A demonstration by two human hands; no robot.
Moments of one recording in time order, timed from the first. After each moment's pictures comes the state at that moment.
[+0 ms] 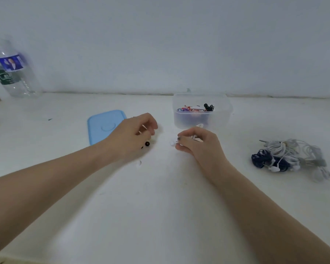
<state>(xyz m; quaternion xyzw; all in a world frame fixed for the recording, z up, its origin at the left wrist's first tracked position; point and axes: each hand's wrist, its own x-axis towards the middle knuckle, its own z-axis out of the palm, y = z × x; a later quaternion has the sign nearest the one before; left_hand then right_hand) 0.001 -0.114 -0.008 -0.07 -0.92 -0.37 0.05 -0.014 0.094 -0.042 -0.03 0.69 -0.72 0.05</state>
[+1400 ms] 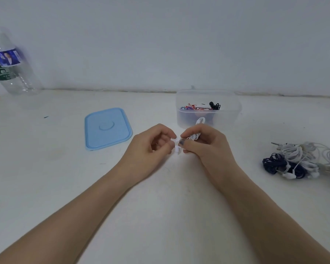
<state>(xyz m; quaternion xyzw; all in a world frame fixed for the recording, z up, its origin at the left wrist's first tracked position) 0.008 -0.078 -0.051 -0.11 -0.83 -0.53 0.11 -0.015 0.099 -0.043 -0.11 0.68 -0.73 0.03</state>
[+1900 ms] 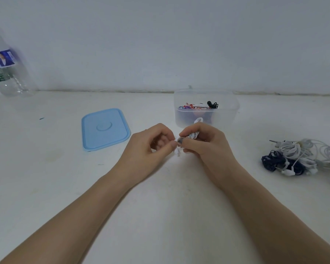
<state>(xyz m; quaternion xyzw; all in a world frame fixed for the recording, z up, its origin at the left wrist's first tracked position) 0.011 -0.076 -0.050 -0.14 -0.84 -0.50 0.15 -0.019 0.100 -0.046 -0.12 0.67 -0.74 0.04</state>
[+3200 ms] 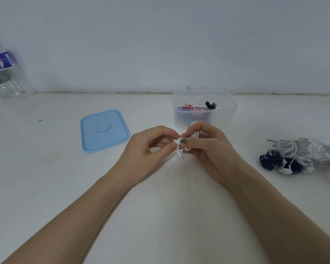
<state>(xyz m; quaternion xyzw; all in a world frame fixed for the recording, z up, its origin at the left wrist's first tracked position) 0.014 -0.076 -0.043 -0.17 -0.83 -0.51 0.13 -0.021 0.109 -0.037 -0.12 0.58 -0.80 0.14</state>
